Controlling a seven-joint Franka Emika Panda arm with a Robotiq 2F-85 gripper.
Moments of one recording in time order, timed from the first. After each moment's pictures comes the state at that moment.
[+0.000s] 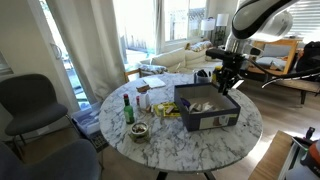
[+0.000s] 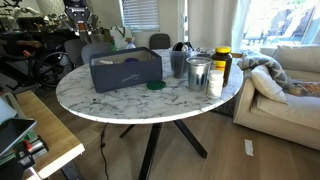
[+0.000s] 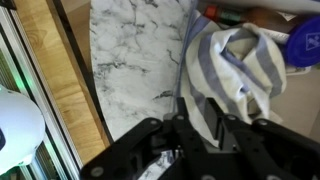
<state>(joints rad) -0.16 -0.52 0.01 -2.75 0.21 2.22 1.59</state>
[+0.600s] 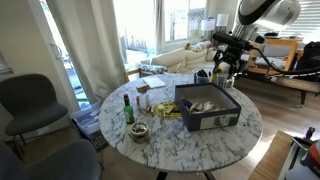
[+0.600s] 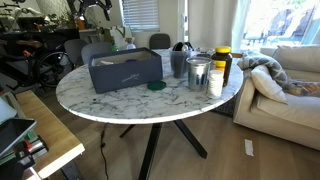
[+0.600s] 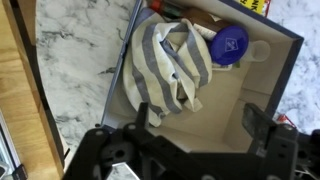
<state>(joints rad) -0.20 -0.54 -0.07 -2.67 0.21 2.31 1.33</state>
